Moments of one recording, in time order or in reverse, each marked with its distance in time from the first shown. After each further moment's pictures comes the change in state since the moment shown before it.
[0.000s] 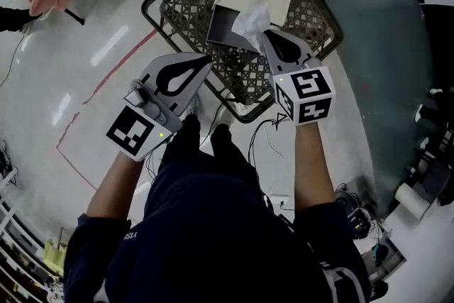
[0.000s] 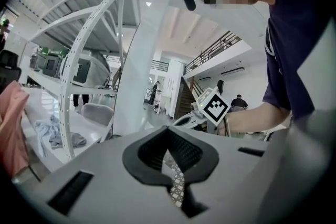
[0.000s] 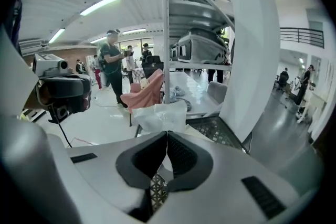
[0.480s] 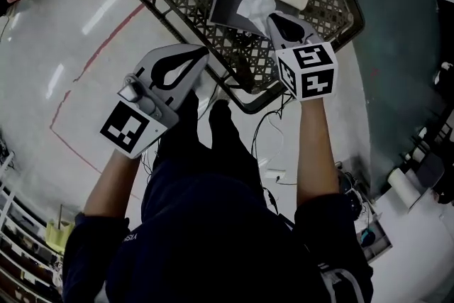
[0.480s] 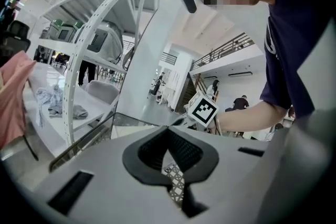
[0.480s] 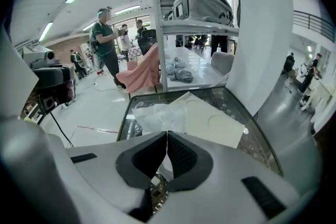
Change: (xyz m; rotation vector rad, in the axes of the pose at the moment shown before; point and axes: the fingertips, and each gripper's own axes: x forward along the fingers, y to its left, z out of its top) left arm 0.017 0.047 -0.096 -0.160 0.082 0.013; right arm 0.102 -0.023 -0.095 0.043 0.247 0.042
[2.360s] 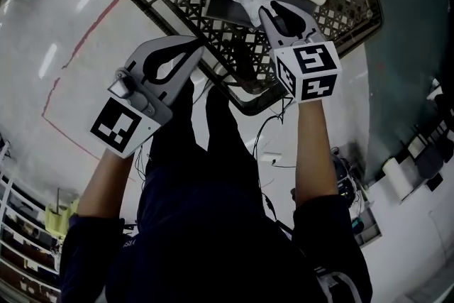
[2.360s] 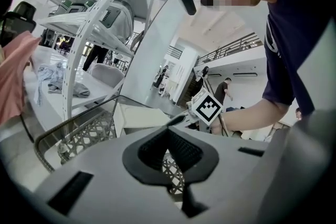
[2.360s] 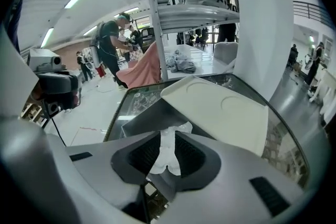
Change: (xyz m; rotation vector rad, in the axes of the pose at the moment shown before) left arm 0.031 0.039 -0.058 -0.091 0.077 0.009; right arm 0.059 -0.006 -0.026 0.029 -0.020 0.057
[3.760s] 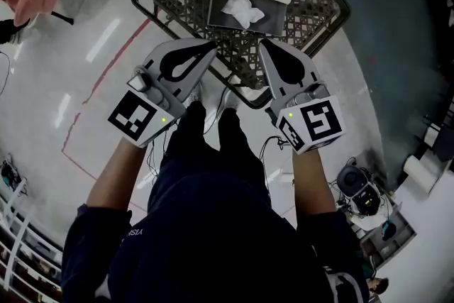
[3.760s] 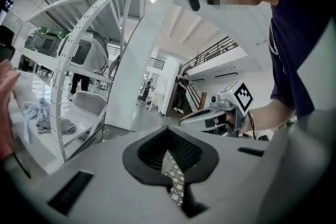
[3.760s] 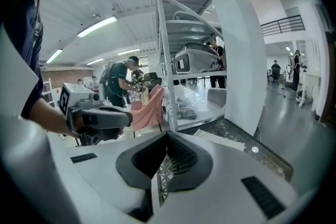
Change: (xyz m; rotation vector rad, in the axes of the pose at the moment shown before) left arm -0.058 -0.083 0.099 0.188 -0.128 -0.124; right arm -0.197 0.112 0.093 0.039 -0.440 -0.065
